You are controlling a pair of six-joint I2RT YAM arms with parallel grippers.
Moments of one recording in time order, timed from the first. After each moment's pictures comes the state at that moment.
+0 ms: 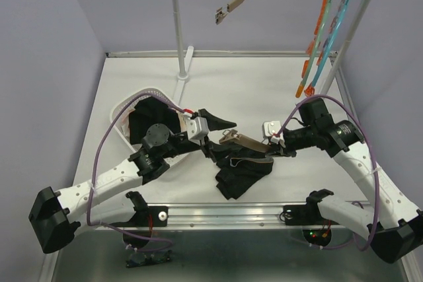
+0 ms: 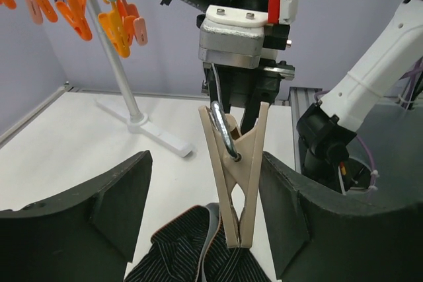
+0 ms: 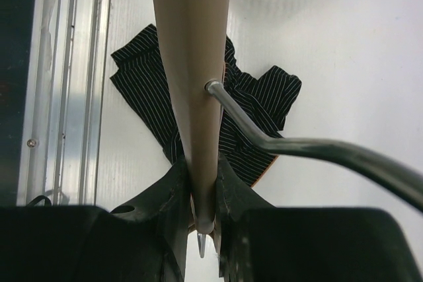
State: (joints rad) left arm -0.92 0.94 0.64 0.54 0.48 -0.06; right arm 0.42 0.97 1.03 -1.02 -0.80 -1.01
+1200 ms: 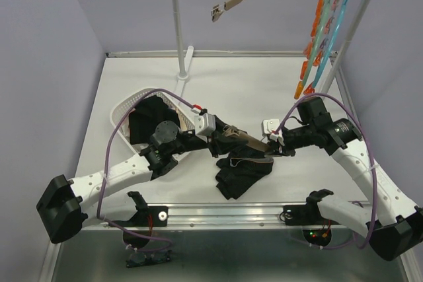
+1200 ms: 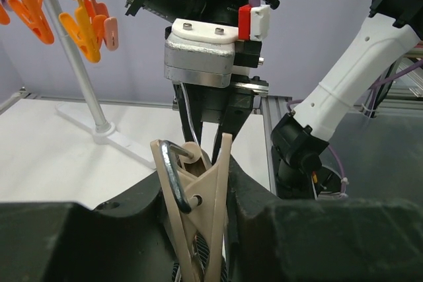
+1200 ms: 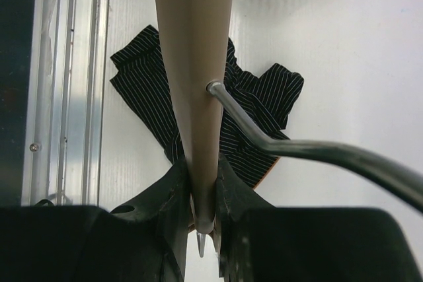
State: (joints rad) left arm -0.92 1.06 0.65 0.69 0.55 -0.16; right arm 0.42 0.99 1.03 -1.02 -0.81 -0.99
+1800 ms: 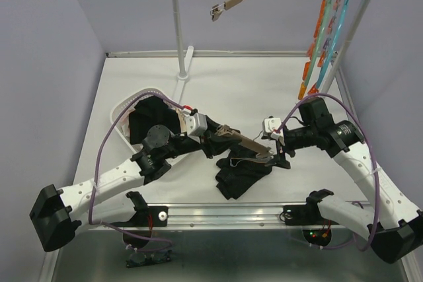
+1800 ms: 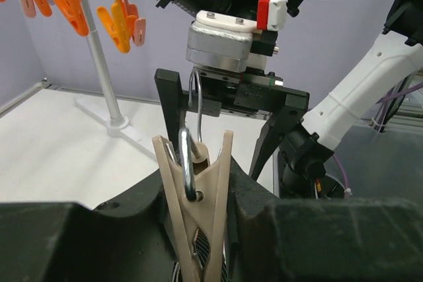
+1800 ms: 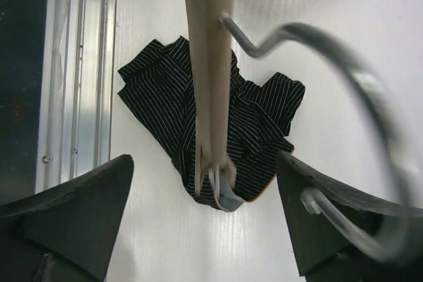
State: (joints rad) left arm -0.92 0.96 0.62 0.63 0.46 -0.19; right arm 0.43 0.97 1.03 -1.00 -0.83 -0.93
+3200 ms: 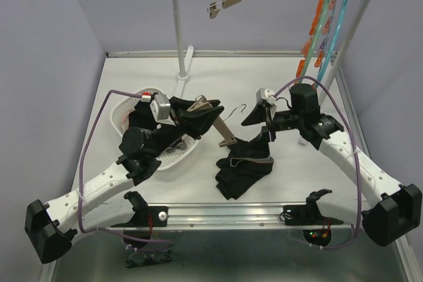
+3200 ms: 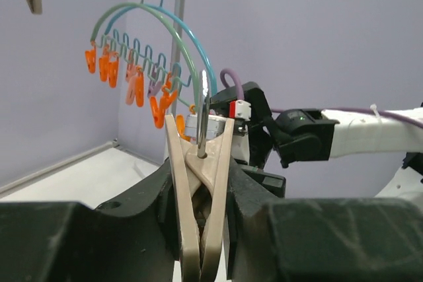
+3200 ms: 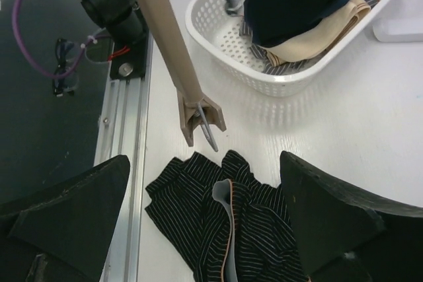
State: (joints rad) left arm -0.86 0.85 0.67 0.71 0.19 -0.34; right arm 0.43 1.11 0.94 -0.37 -1.09 -0.32
